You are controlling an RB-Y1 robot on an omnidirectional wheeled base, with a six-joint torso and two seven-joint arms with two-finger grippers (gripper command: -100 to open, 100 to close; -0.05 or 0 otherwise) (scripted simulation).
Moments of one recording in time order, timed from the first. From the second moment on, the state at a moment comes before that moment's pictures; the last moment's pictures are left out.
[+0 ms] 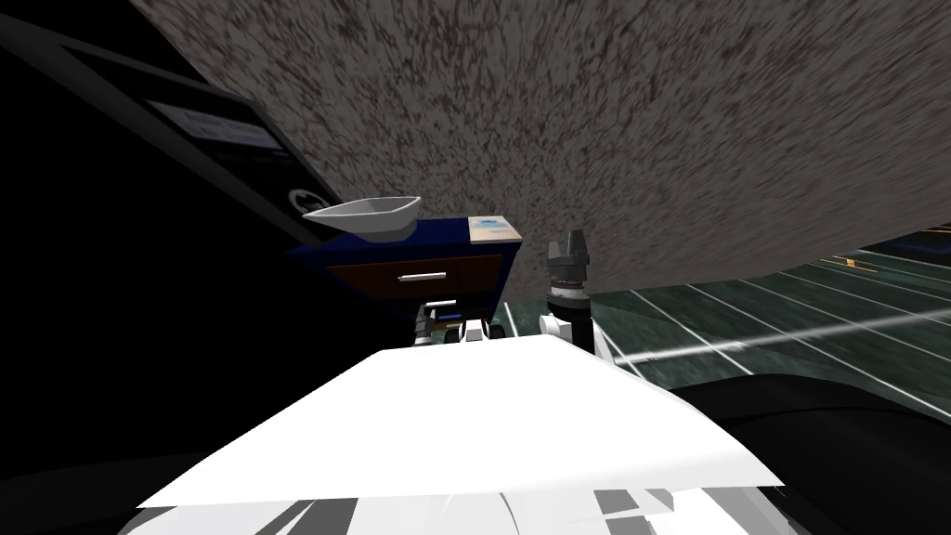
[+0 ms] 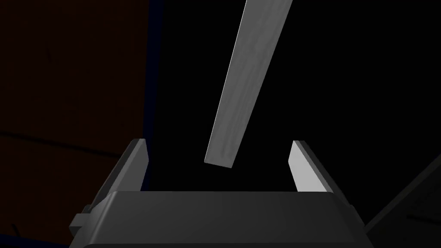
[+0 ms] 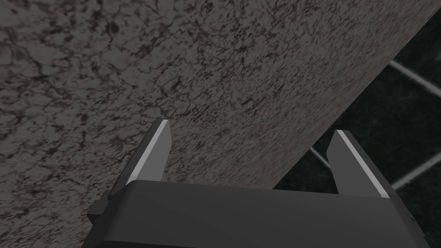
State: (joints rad) left arm 0.48 0.13 -0.22 -1.30 0.22 -0.84 0.09; right arm 0.54 -0.04 -0.06 -2.37 0.11 -0.49 0.01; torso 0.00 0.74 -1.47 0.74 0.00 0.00
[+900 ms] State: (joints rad) left arm 0.51 0.14 -0.23 -1.31 0.22 -0.84 0.09; right arm 0.54 -0.04 -0.06 -2.37 0.11 -0.49 0.01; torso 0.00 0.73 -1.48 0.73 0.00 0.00
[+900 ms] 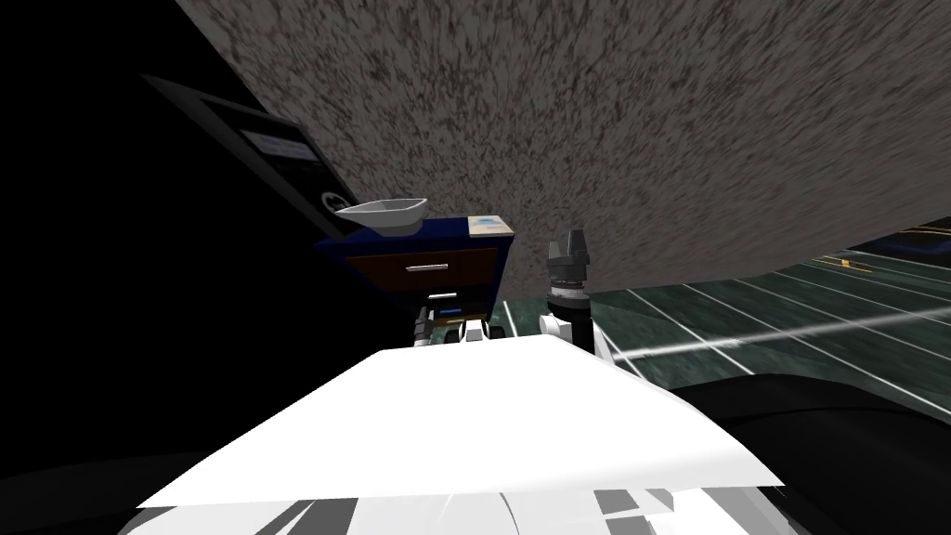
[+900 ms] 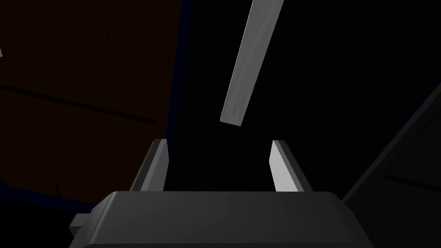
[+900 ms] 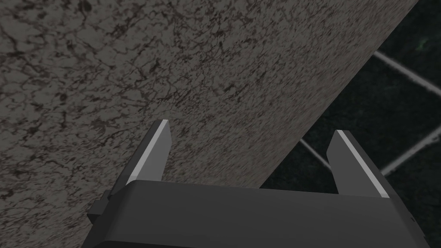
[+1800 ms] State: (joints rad) left arm 0.48 0.13 -0.22 -1.29 0.22 -0.84 0.09; right arm 0.54 -0.04 -0.06 -2.37 0.11 -0.49 0.01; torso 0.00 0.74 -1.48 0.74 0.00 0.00
